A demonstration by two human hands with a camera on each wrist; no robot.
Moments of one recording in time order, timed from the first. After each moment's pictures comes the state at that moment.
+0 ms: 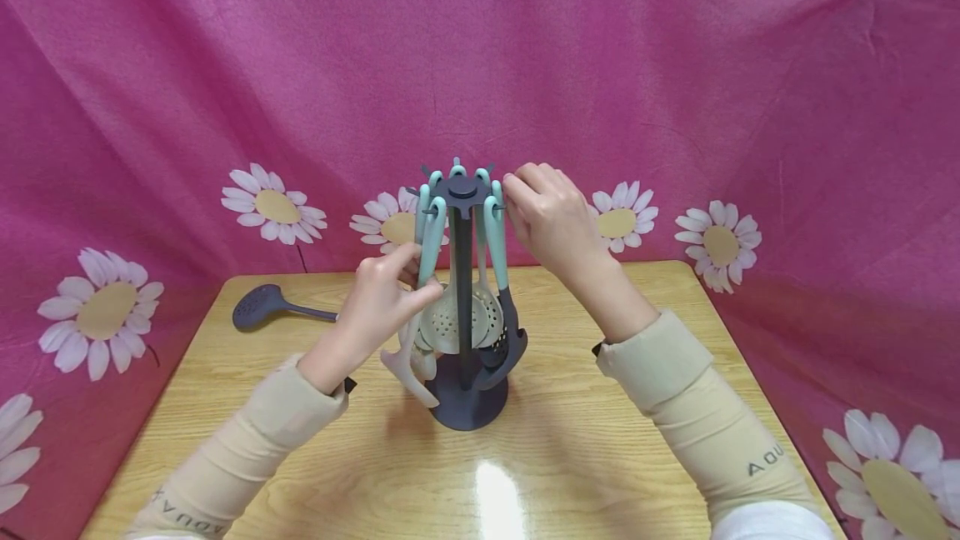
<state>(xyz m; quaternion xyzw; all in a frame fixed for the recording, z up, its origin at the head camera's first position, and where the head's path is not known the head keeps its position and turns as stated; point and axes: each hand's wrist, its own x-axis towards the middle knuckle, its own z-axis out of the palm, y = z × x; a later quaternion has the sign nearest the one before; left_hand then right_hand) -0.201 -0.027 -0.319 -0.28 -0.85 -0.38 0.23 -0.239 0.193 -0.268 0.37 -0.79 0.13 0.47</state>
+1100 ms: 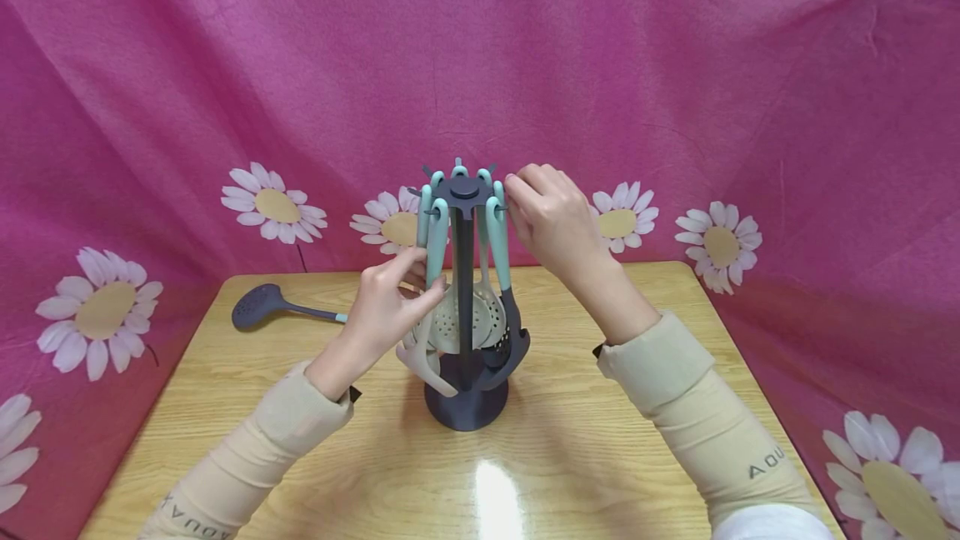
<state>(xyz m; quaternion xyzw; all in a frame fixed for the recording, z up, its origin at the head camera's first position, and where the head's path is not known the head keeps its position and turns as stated) -0.204 -0.025 -0.334 -0.30 -0.82 -0.42 0.25 -0.239 0.193 -0.269 0.36 -0.79 0.14 0.47</state>
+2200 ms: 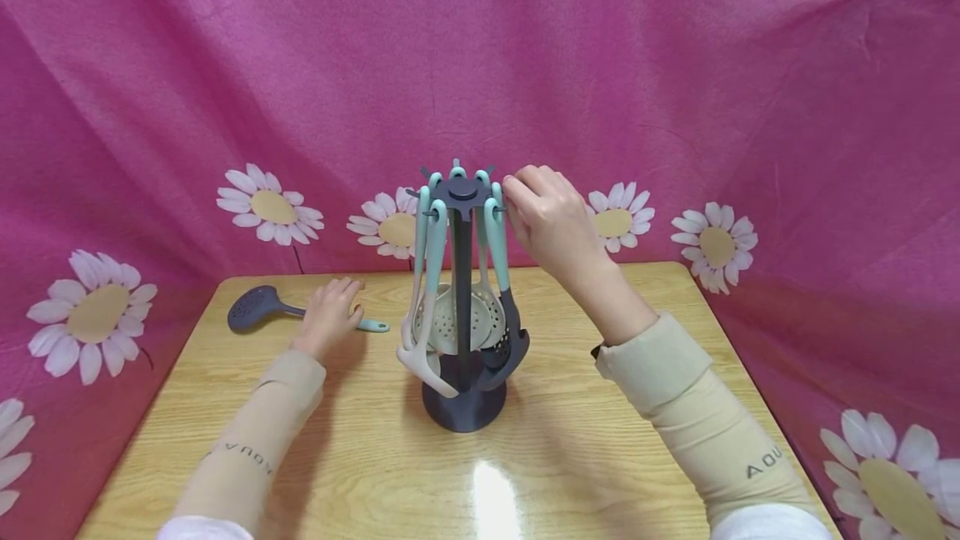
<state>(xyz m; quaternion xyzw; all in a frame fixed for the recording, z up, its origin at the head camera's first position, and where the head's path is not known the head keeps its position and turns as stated) -0.310 -0.143 -0.486 -0.21 -0.95 -0.09 0.20 -0.240 0.193 -0.270 0.37 -0.79 0.14 0.47</state>
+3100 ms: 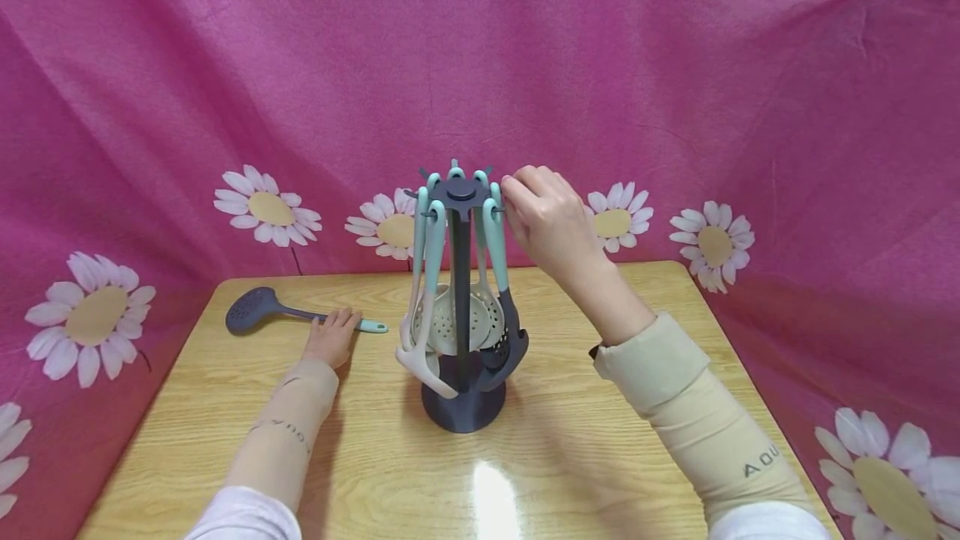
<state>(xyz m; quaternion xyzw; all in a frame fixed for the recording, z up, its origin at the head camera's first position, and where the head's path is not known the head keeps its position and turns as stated) -0.305 -0.152 -0.538 -0.13 -0.99 -0.05 -0.04 -0.240 0.193 -0.270 0.36 -0.79 0.14 0.47</state>
